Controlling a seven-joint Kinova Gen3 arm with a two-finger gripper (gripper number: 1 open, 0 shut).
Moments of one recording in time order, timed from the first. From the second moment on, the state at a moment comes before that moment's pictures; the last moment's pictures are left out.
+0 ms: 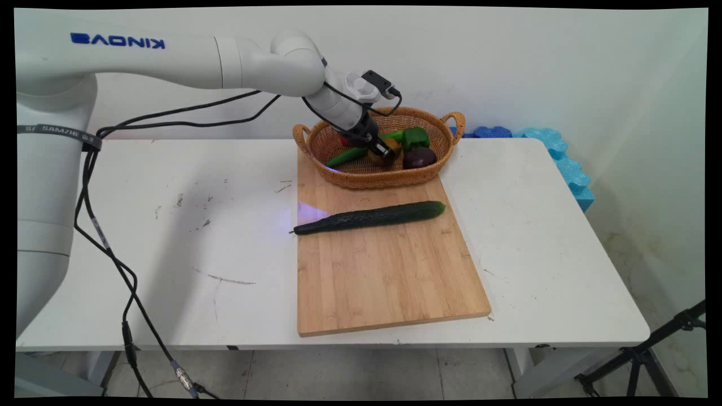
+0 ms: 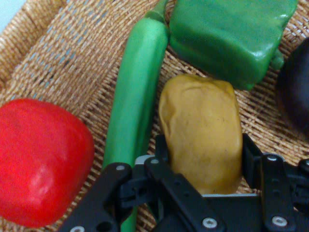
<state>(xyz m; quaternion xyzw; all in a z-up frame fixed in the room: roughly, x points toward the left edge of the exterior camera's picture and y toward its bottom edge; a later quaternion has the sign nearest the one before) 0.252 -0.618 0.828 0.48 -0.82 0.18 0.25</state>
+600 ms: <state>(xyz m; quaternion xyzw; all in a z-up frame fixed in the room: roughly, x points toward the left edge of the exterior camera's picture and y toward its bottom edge) 0.260 -0.592 0.914 0.45 -0.83 0.20 0.27</state>
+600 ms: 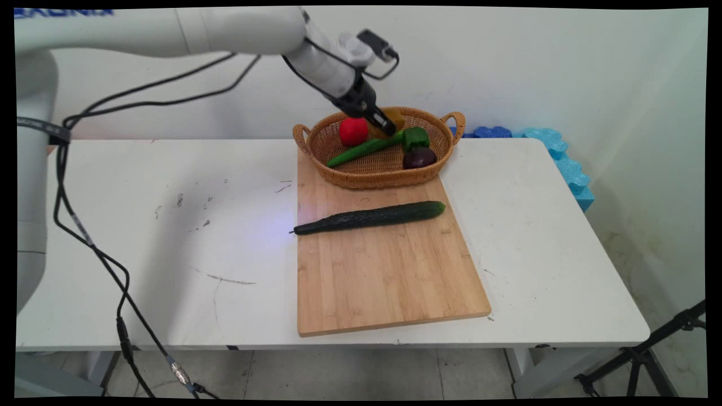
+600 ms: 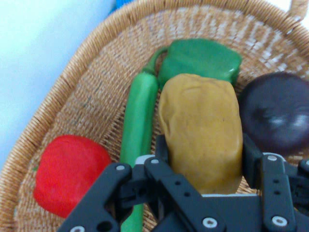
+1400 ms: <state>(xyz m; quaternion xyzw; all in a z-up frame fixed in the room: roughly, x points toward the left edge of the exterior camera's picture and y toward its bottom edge) 0.250 -0.458 0.991 0.37 -0.87 0.11 0.31</state>
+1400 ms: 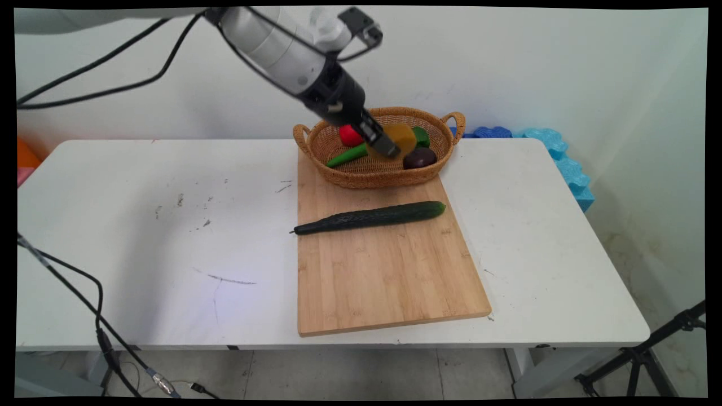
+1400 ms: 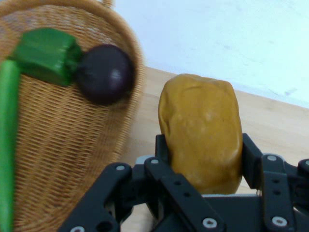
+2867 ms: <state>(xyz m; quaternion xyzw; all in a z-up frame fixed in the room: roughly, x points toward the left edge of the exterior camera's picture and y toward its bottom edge) 0.165 -0.387 0.841 0.27 -0.92 0.07 0.29</state>
